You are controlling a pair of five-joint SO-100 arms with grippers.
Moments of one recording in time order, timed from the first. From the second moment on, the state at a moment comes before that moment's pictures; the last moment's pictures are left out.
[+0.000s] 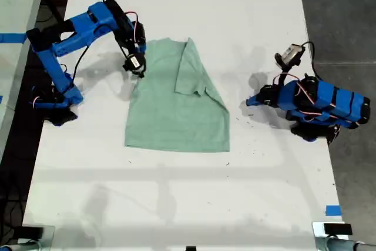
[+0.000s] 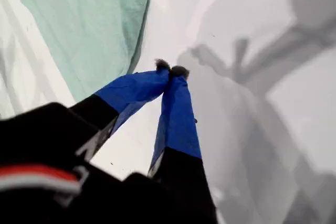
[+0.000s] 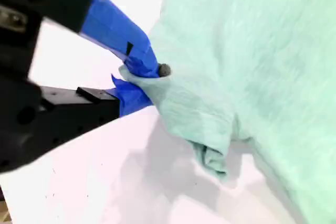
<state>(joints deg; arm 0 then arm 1) -44.7 90.7 84.6 81.7 26.9 20.0 200.1 174.8 72.7 -13.2</state>
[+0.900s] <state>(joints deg) -25.8 121.9 85.3 79.4 18.3 20.0 200.1 174.8 72.7 -13.2</state>
